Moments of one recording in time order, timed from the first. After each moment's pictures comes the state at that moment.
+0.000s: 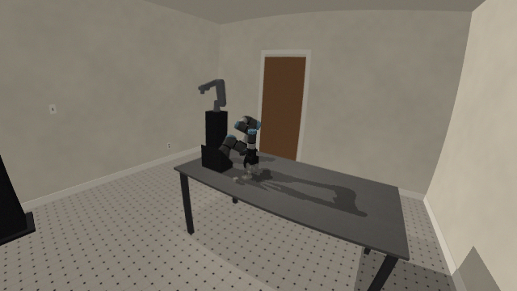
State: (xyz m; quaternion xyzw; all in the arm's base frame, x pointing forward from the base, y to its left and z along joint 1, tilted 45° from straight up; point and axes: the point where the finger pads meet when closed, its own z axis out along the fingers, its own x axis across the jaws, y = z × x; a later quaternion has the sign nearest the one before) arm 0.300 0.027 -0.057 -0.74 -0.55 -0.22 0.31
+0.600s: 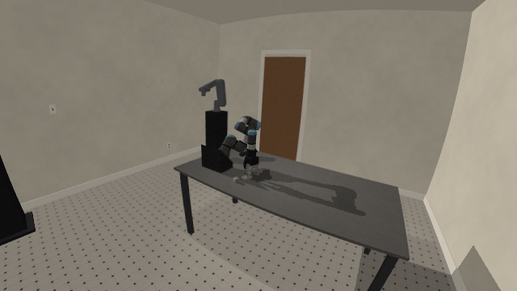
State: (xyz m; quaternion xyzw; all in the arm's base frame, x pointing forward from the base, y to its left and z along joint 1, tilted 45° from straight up) arm 0.300 0.031 -0.062 -0.74 -0.55 -0.22 0.31
